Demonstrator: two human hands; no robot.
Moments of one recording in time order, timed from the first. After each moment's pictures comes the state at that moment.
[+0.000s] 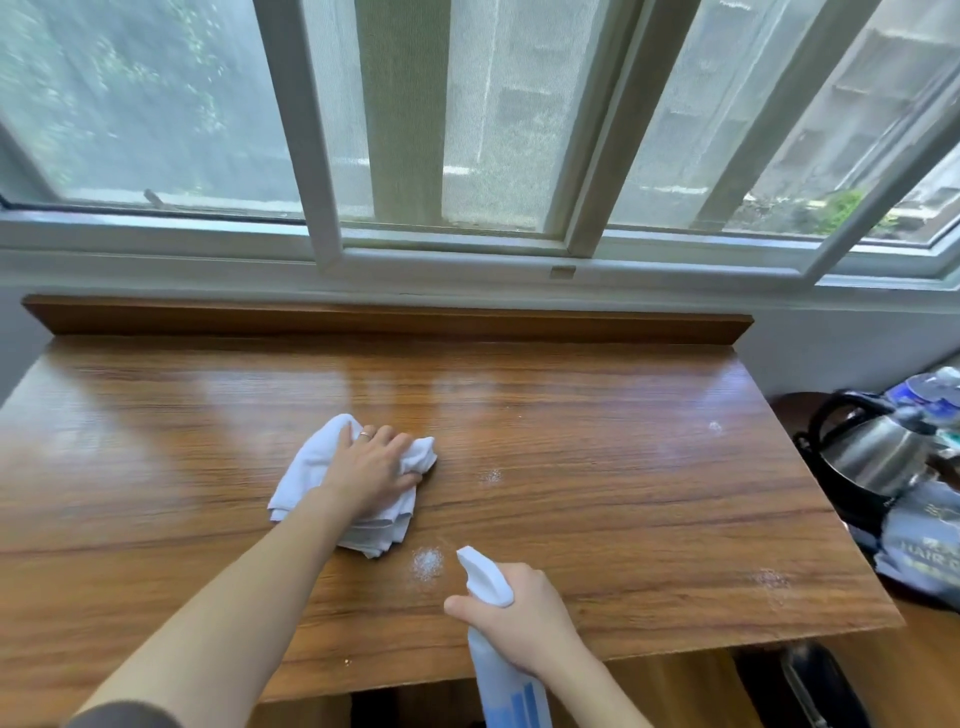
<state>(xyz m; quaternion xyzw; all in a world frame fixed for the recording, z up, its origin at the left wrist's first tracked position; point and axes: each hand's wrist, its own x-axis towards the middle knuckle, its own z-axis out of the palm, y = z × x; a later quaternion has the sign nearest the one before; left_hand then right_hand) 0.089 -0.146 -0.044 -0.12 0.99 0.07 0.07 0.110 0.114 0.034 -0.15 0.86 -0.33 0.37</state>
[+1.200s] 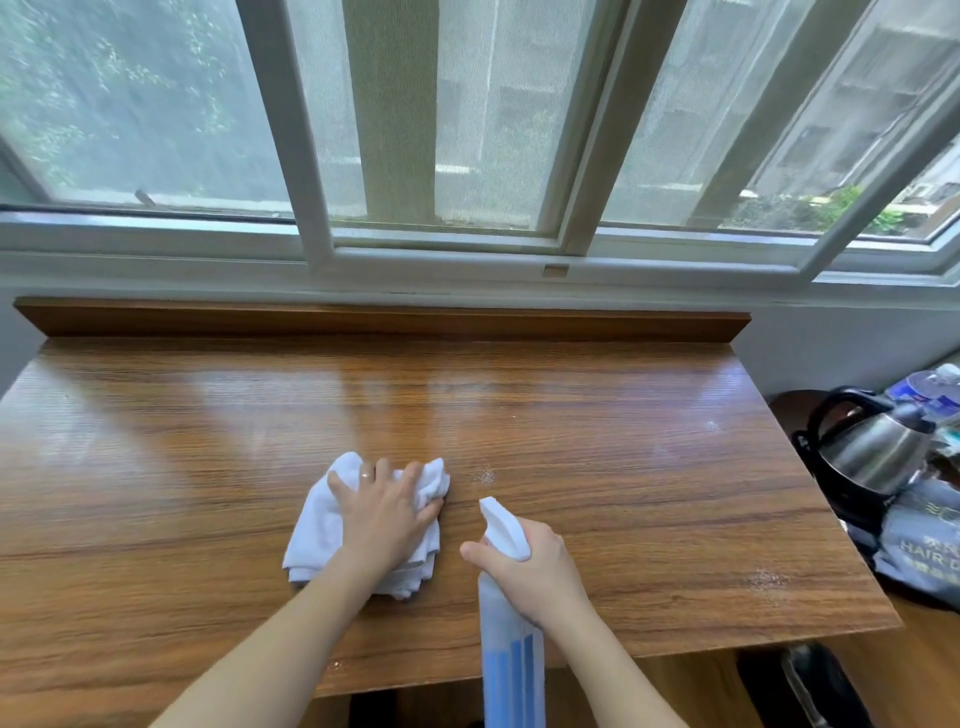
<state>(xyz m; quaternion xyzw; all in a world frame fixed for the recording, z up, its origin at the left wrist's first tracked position) 0.114 -0.079 -0.052 -0.25 0.97 0.03 0.04 0.081 0.116 0.053 -0.11 0.87 -0.38 0.30</state>
